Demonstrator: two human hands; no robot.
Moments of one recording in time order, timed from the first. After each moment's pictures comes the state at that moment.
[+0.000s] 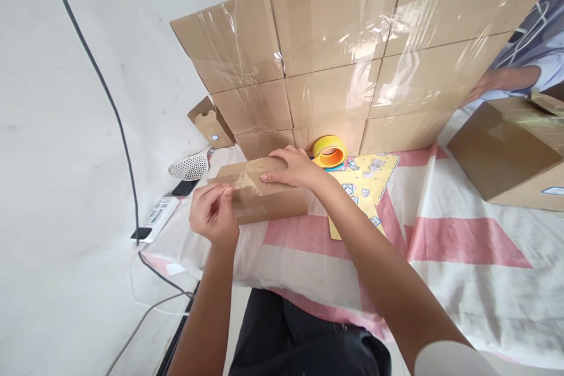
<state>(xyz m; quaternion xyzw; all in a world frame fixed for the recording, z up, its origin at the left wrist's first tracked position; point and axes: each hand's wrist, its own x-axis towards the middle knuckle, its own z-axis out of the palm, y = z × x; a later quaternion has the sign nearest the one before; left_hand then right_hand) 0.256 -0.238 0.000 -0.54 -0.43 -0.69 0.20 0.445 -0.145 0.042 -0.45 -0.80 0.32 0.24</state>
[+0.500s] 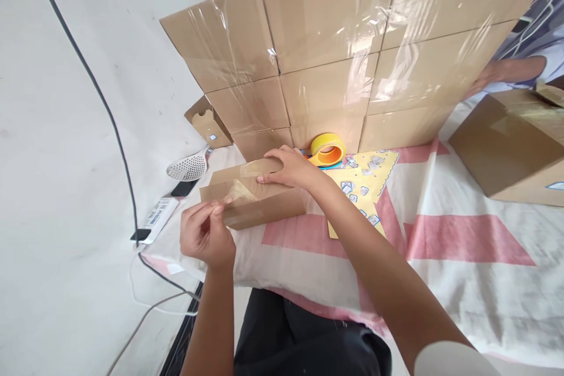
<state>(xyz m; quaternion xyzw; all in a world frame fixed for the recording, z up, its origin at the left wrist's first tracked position) 0.263 -0.262 -0.009 -0.50 -0.46 -0.70 0.22 0.443 -0.144 0.043 -0.45 -0.81 0.31 0.24</state>
